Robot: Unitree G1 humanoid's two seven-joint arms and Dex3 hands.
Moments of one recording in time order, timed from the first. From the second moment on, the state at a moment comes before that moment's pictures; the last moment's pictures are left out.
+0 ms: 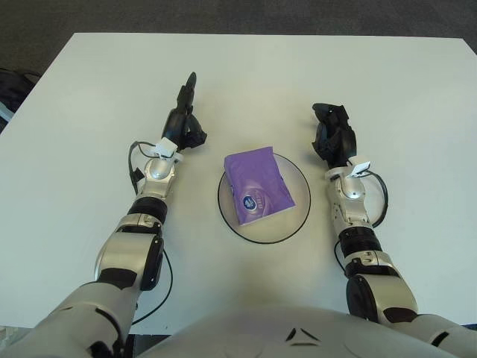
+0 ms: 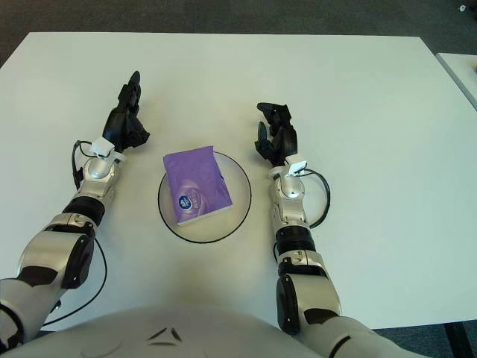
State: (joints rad) left arm -0.58 0.21 0.04 1.00 0.04 -0.90 -0.08; right arm -0.36 0.02 -0.13 0.59 0.07 -0.48 0.03
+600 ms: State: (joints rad) left arm -0.54 0.21 0.04 0.94 0.05 -0.87 -0.05; right arm -0.36 0.02 -0.13 0.59 0.07 -0.48 0.03
